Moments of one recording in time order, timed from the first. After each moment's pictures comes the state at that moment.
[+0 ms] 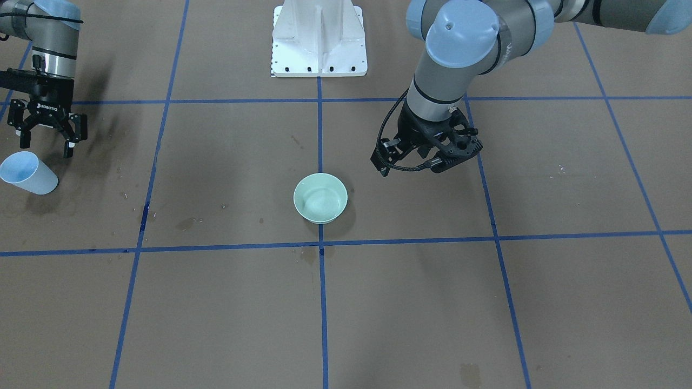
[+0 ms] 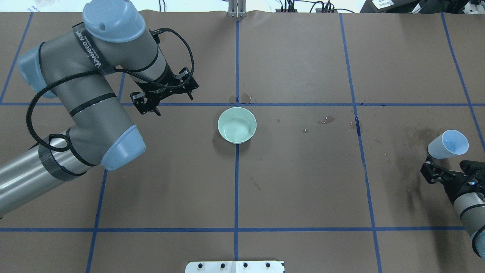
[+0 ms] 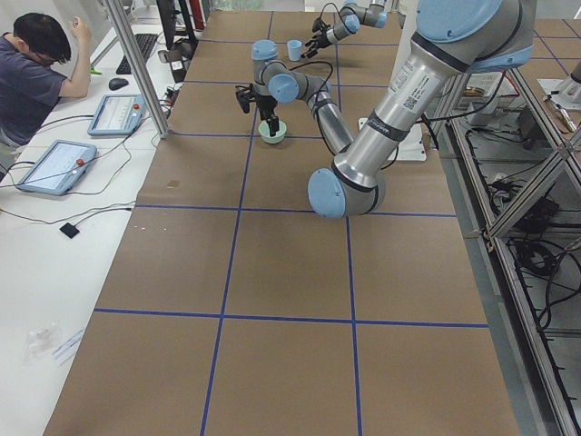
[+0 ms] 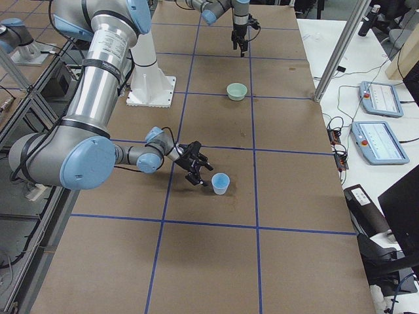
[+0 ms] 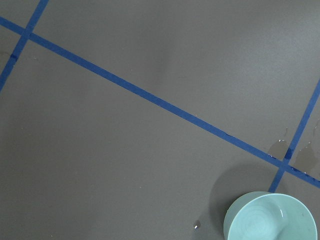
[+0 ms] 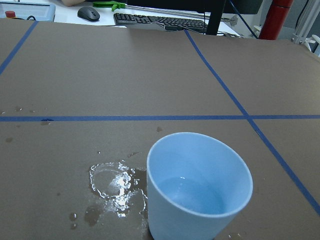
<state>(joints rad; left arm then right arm) -0.75 -2.26 -1.76 -1.45 -2.07 -1.52 0.19 -2.05 1.86 -0.88 0.77 1.66</state>
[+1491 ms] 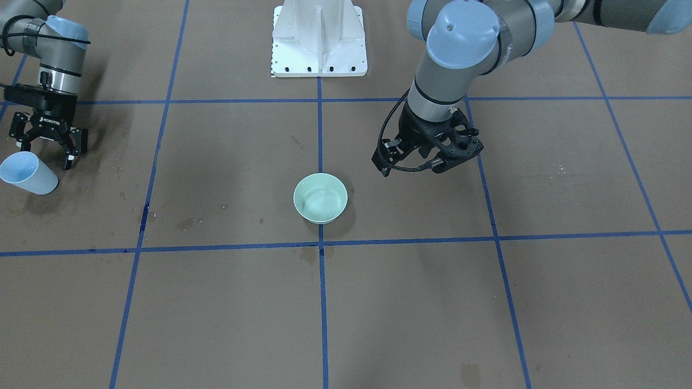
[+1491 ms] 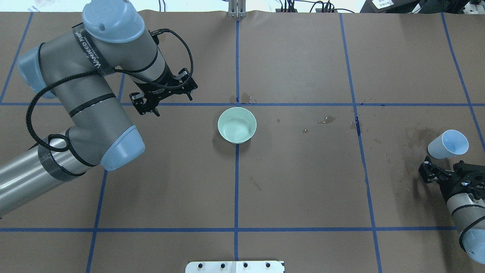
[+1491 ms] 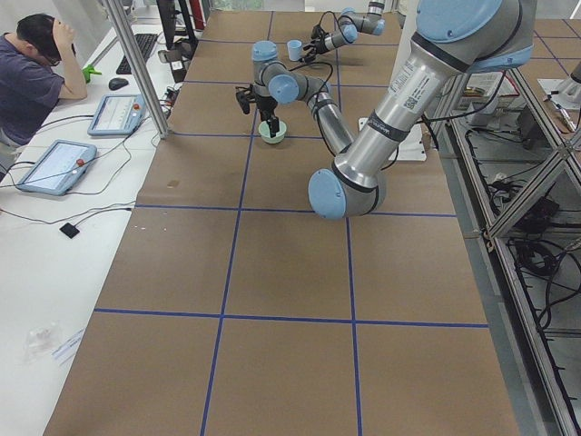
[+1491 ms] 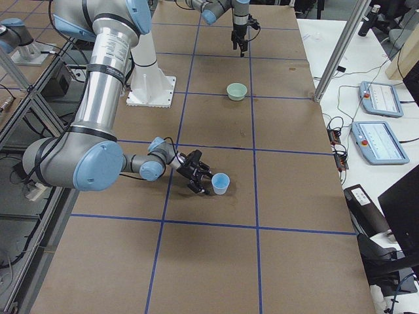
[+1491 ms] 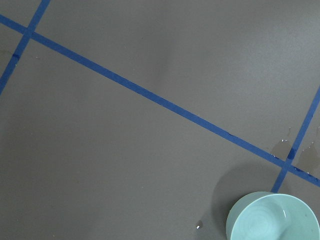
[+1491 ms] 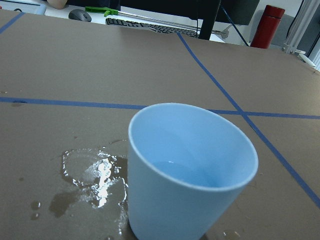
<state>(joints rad) -0.75 -2.25 -1.76 -1.45 -2.08 -1.52 0.19 -1.98 1.74 -0.87 0.72 1.68</state>
